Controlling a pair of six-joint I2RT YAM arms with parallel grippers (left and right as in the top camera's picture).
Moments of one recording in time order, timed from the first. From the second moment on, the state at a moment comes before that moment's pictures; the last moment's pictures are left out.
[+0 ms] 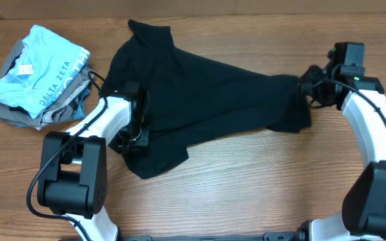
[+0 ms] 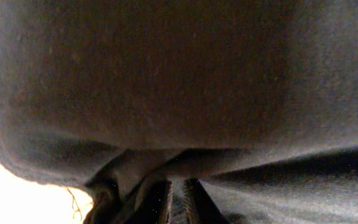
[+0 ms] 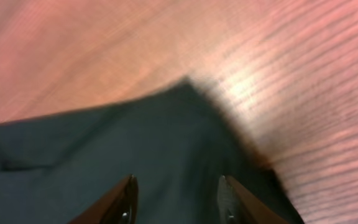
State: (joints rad) left arm -0.17 1.89 1.14 -0.96 -0.09 -0.18; right arm -0.13 1.69 1.27 -0.64 -0.14 0.46
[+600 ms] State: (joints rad) left arm -0.47 1.70 1.21 -1.00 0.04 0.04; right arm -0.17 1.62 1.26 -0.98 -0.23 0.39
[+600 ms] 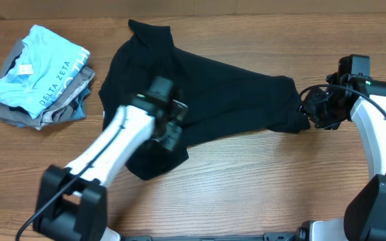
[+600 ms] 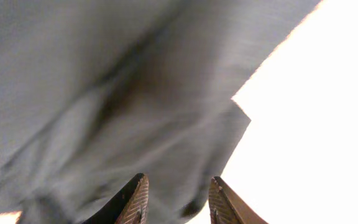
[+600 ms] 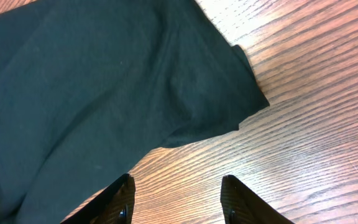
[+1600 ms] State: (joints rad) left arm -0.66 1.92 1.21 -0.98 -0.04 0.13; right arm -0.18 1.62 1.26 -0.99 -0.23 0.38
